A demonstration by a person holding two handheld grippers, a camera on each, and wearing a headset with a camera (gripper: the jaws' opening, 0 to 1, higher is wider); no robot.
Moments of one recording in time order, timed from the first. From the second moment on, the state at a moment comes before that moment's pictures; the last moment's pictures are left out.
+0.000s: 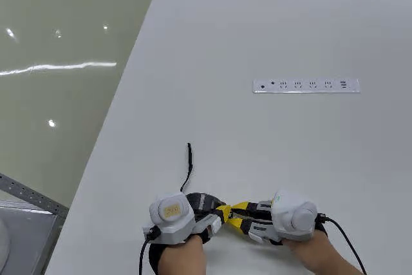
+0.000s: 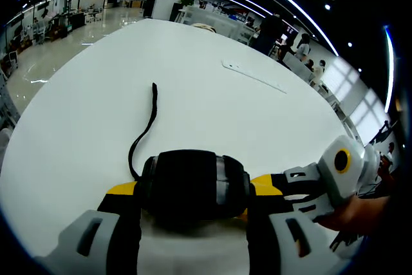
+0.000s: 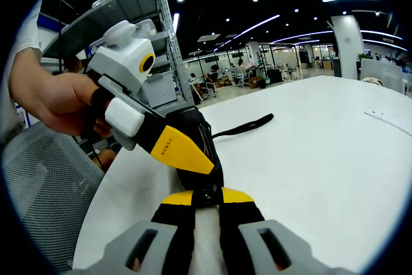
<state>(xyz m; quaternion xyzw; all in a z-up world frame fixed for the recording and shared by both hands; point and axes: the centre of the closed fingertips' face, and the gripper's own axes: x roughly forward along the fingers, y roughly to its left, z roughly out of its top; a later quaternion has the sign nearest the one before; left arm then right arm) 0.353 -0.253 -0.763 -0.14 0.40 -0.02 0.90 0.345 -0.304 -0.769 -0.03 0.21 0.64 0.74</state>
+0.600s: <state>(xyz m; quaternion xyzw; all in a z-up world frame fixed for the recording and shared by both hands) 0.352 -0.254 -0.763 -0.13 0.40 -0.02 0.90 0.345 -0.306 -0.772 -0.04 0.21 0.64 0.74</state>
